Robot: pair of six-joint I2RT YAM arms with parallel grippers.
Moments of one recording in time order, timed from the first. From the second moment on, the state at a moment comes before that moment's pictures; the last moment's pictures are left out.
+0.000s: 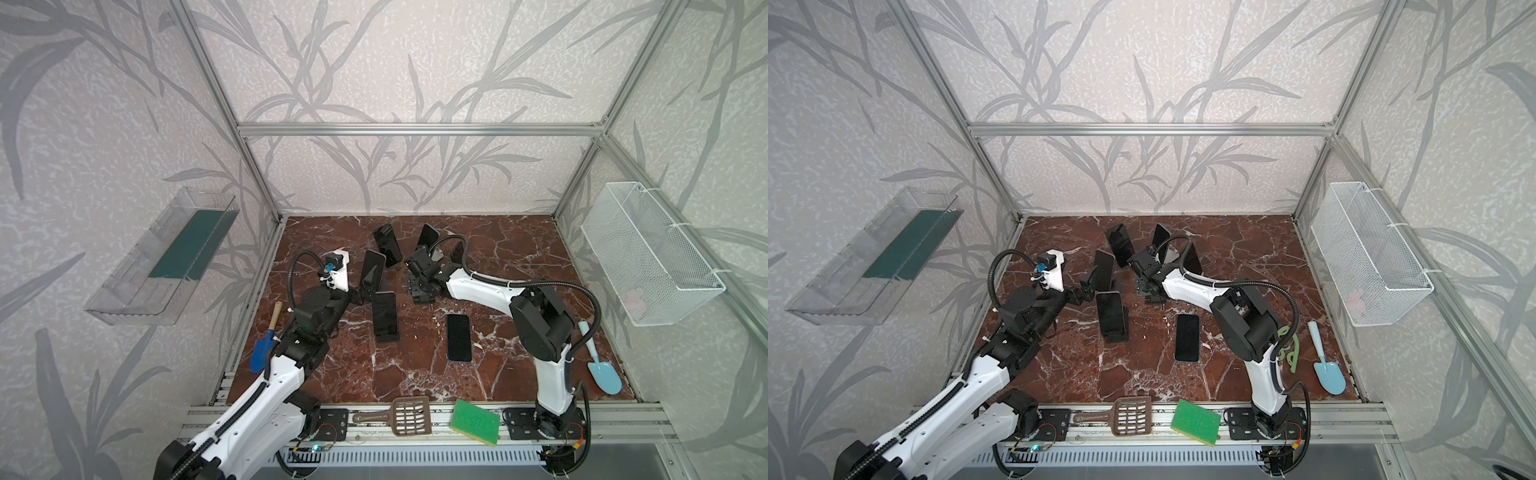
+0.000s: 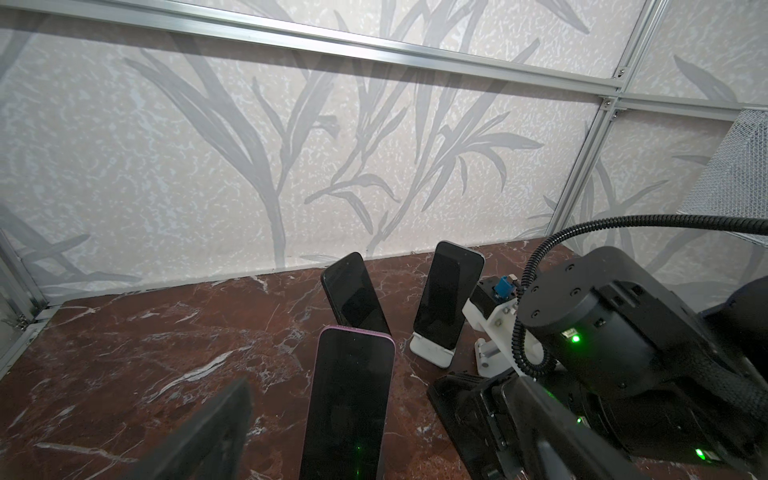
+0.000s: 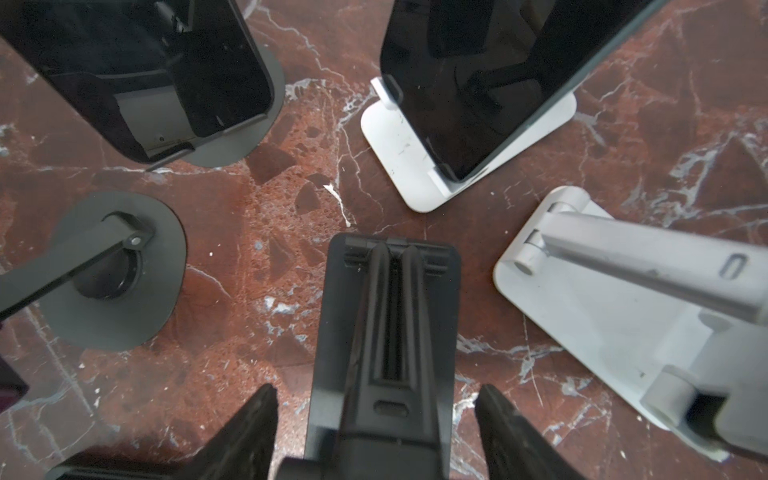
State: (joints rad) left arm -0.41 0.83 0.48 0.31 -0.05 -0.11; right arm 0.76 2.02 1.45 -0.44 0.31 0.54
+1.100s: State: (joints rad) left arm -0.41 0.84 0.45 0.36 -0.10 -0.11; right arm 0.76 2.14 1.60 -0.37 0.32 0.46
